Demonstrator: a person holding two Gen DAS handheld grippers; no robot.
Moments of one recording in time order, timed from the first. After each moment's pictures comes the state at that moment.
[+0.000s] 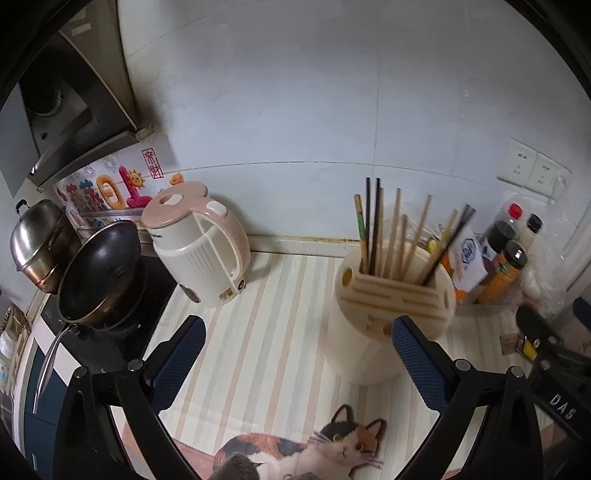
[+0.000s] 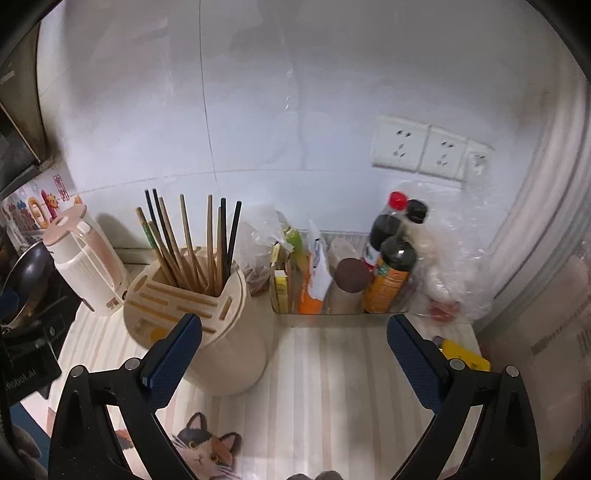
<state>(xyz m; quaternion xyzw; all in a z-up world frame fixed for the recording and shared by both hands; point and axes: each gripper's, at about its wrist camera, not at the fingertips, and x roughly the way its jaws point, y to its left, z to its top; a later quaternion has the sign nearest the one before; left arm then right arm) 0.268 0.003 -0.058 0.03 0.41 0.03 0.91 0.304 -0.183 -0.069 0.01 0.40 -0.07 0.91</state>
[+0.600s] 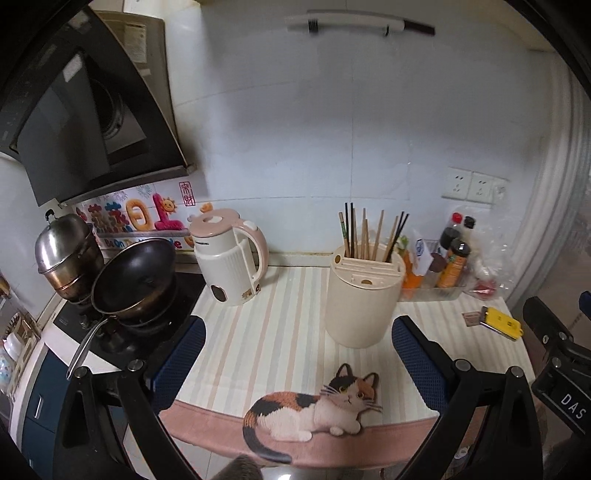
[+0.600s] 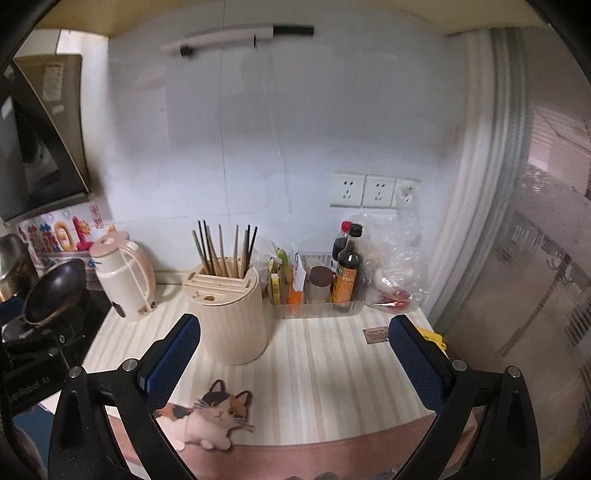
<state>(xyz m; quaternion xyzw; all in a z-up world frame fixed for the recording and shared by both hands) 0.097 0.038 0.016 0.03 0.33 -0.01 0.94 0.097 -0.140 0.028 0.02 0.30 -0.11 0.95</state>
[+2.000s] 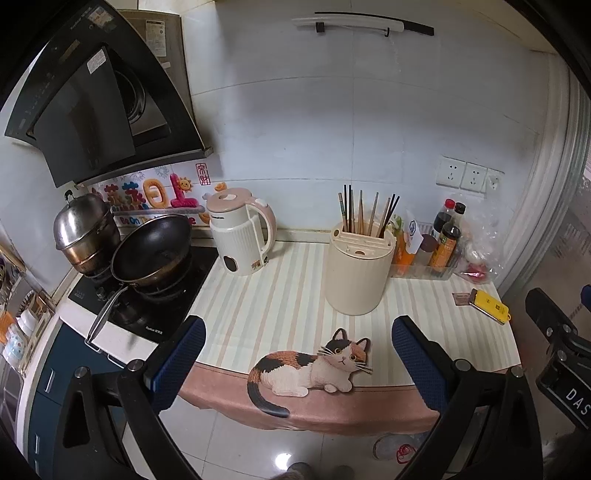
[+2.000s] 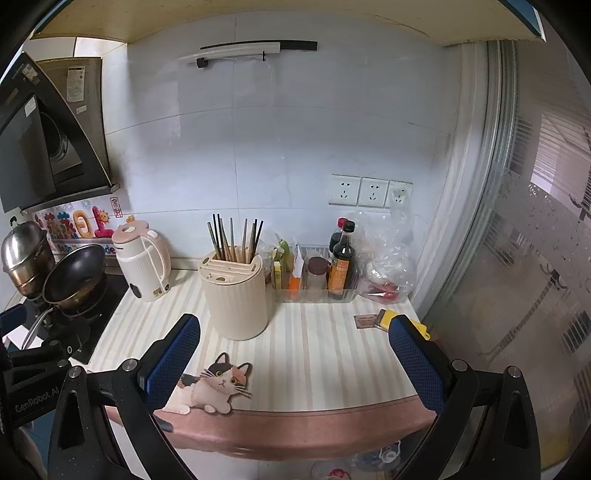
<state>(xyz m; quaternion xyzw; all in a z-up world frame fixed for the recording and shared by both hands) 0.040 0.029 0.037 0.02 0.37 0.01 0.93 0.038 -0.144 0.071 0.01 0.33 -0.09 0.94</state>
